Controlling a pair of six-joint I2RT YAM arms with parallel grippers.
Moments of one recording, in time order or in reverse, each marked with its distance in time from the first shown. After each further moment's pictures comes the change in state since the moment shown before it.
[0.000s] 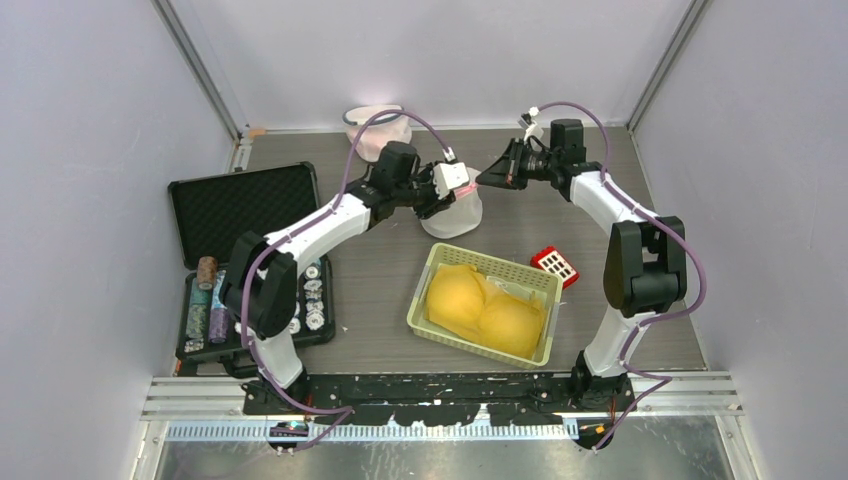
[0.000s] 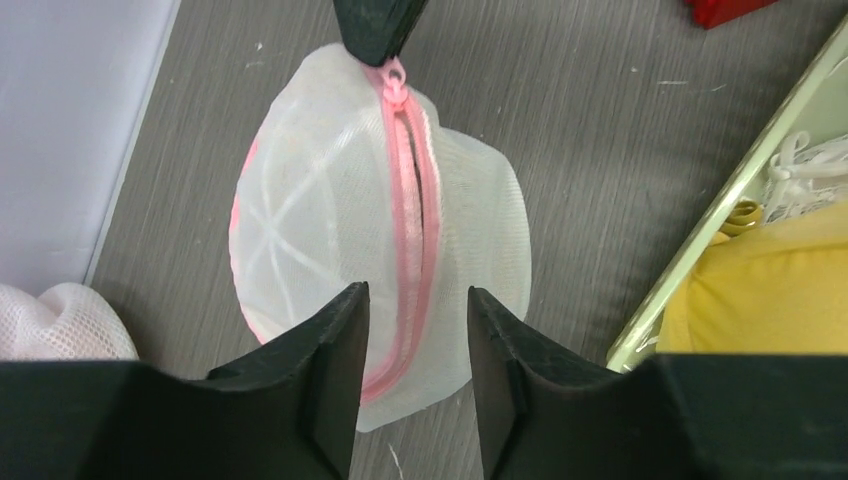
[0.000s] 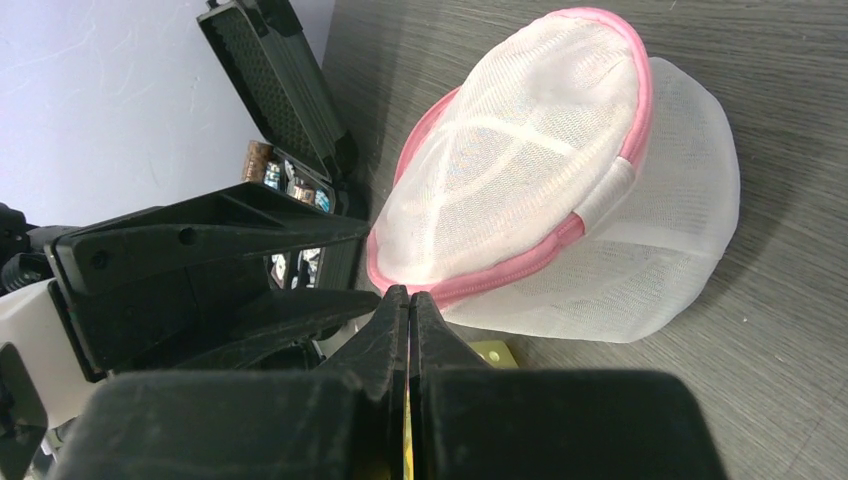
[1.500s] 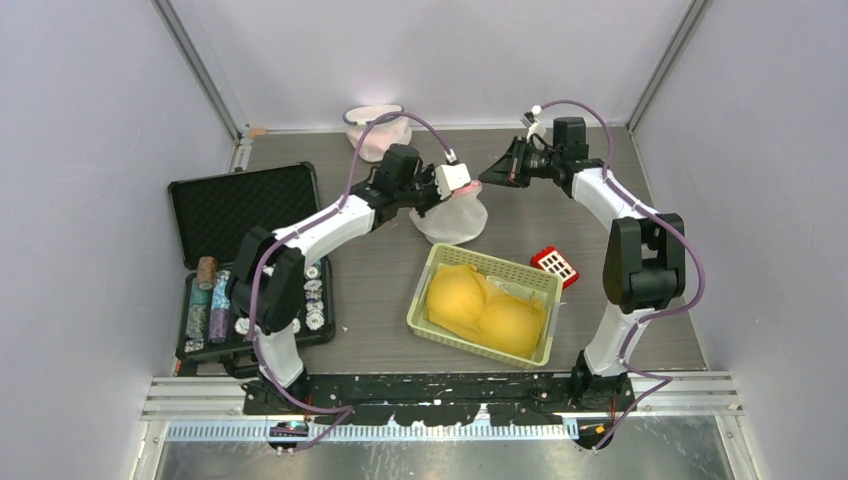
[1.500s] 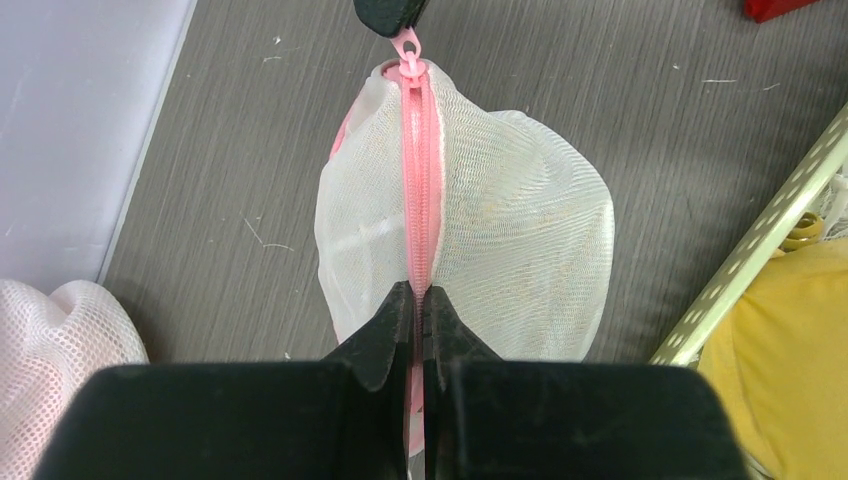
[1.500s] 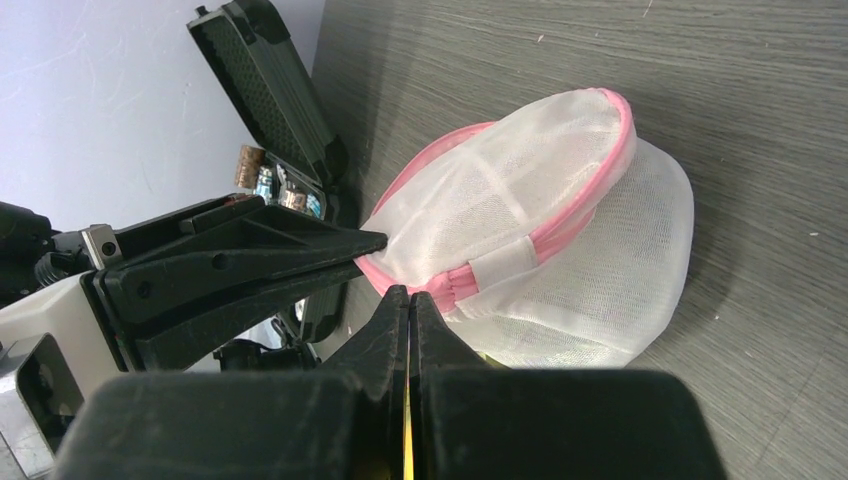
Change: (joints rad) left arm 0.006 0.044 -0.005 0.068 -0.037 0.000; right arm -0.026 0.026 0.035 -0.031 0.000 -0.019
